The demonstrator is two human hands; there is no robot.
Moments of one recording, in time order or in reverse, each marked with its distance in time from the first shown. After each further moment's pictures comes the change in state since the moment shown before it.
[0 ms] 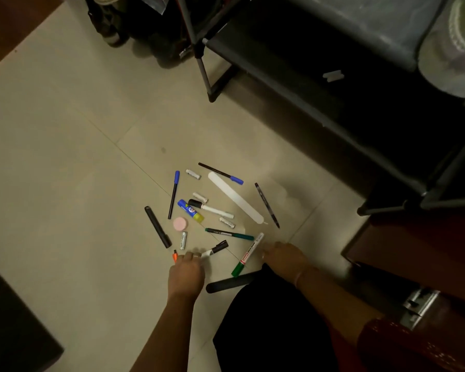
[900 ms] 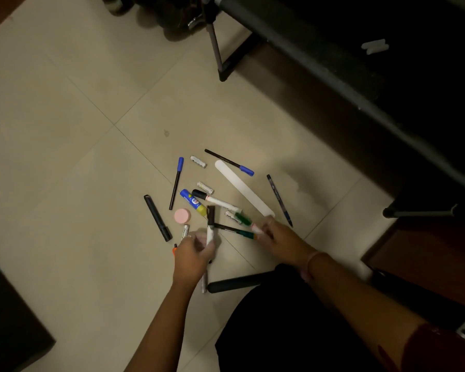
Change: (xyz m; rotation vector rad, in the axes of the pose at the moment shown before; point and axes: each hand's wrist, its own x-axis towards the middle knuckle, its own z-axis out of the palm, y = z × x) left_hand 0.022 0.015 -0.011 -0.956 0.195 -0.200; right_hand 0.035 0.000 -0.027 1.014 0.144 0.084
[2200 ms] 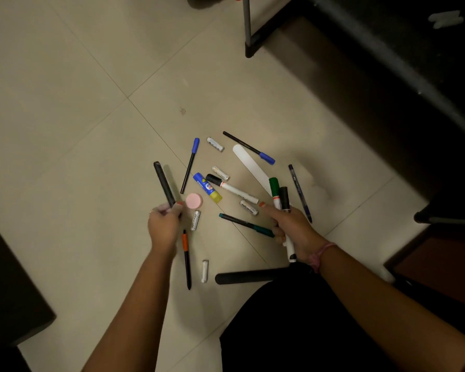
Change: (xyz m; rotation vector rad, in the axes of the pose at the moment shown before) left_hand 0.066 -0.031 -0.040 -0.469 0.334 -0.327; right_hand 0.018 -0.030 0.012 0.788 0.182 0.349
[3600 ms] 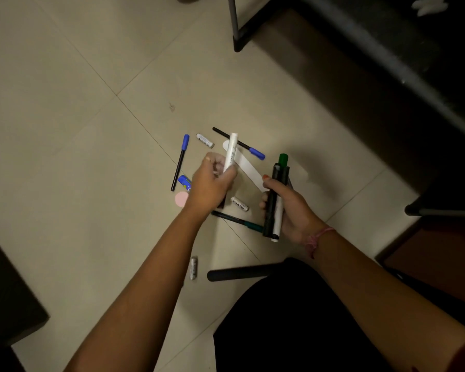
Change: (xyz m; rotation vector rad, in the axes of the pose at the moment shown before) left_hand -0.063 0.076 0.078 0.275 -0.515 0.452; right_hand -0.002 -0.025 -0.010 0.315 -0.117 -0.031
